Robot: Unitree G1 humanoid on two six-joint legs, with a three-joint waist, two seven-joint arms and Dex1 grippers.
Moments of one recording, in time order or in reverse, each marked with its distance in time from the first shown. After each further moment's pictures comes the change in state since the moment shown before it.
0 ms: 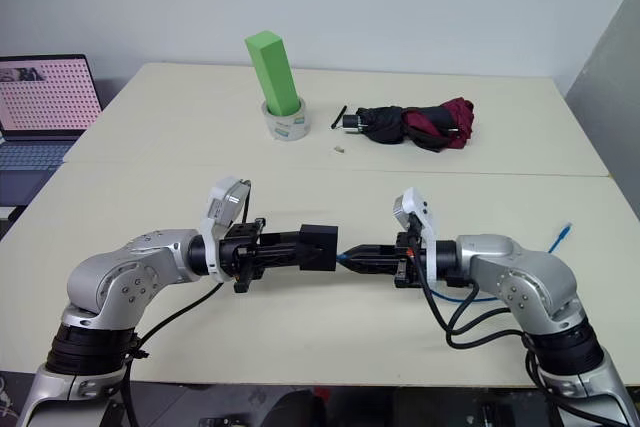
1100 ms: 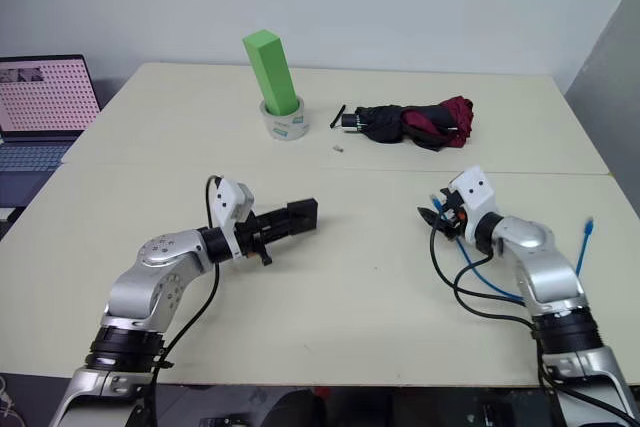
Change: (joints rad) left arm -0.004 -0.151 0.015 0.318 0.497 -0.567 0.375; right arm 0.020 -0.018 -0.082 0.298 -0.521 -0.509 -0.150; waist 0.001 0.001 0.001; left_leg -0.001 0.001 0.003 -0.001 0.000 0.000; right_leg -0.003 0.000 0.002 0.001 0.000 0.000
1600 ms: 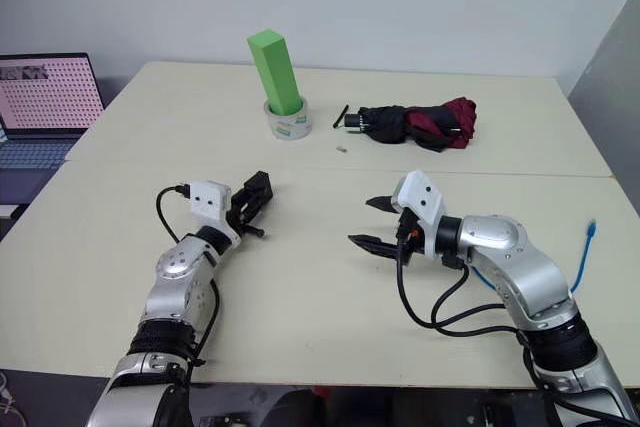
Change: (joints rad) left arm -0.085 -0.150 0.123 0.446 0.126 -0.424 0.328; right arm -0.036 0.031 0.129 -0.288 0.097 0.184 0.104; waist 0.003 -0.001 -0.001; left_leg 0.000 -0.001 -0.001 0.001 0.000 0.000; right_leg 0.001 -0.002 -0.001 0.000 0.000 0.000
